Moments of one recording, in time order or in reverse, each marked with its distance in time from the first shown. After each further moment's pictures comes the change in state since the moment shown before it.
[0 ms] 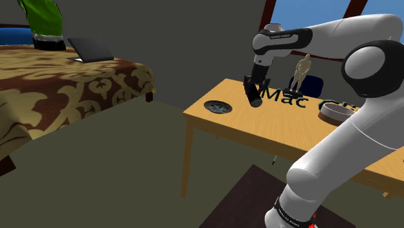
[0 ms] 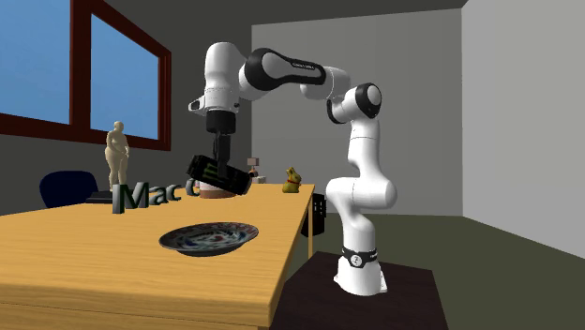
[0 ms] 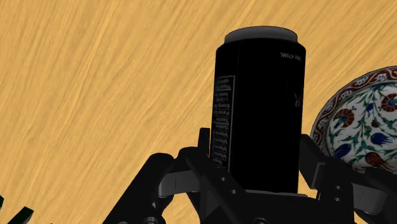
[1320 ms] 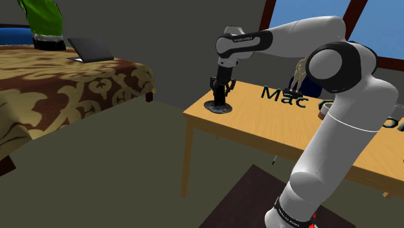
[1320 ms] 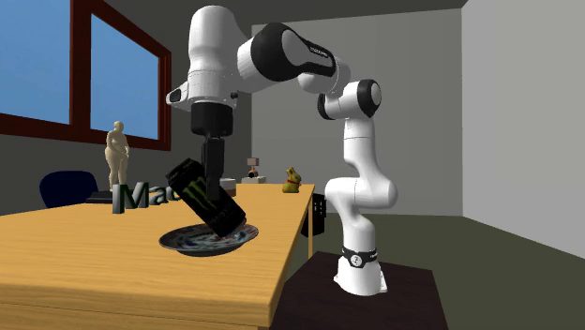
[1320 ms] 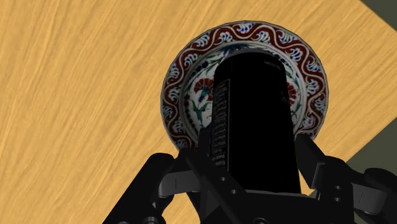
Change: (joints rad) arm 0.126 0.247 0.145 0.172 0.085 0.062 0.245
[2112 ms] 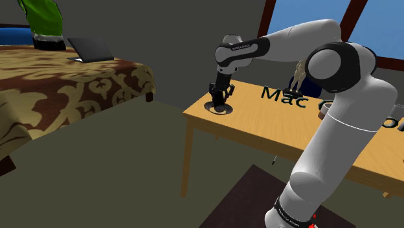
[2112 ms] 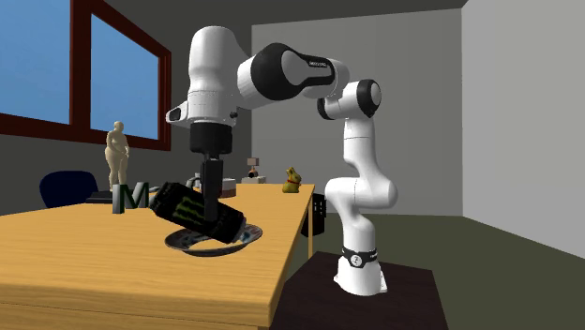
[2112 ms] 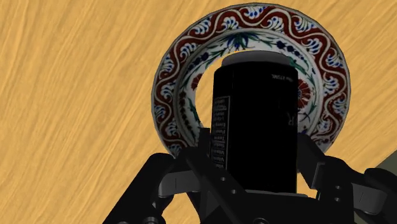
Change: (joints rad) arm -0.001 0.005 -0.002 -0.087 0.002 0.106 -0.003
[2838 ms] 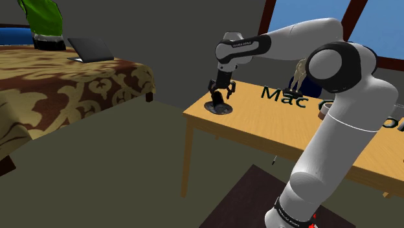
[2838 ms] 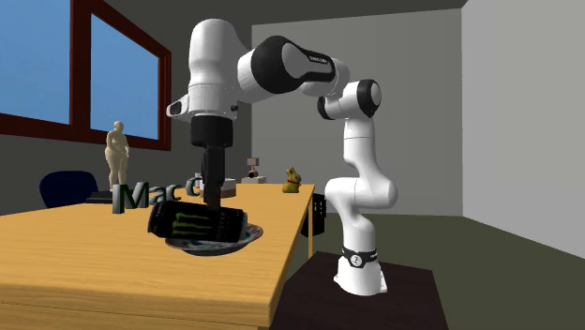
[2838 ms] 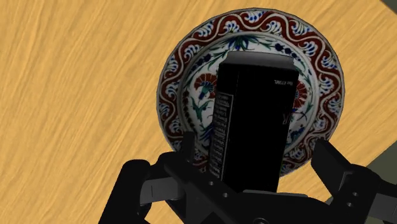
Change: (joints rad) arm 0.001 -0.005 0.001 0.030 -0.002 -0.045 0.001
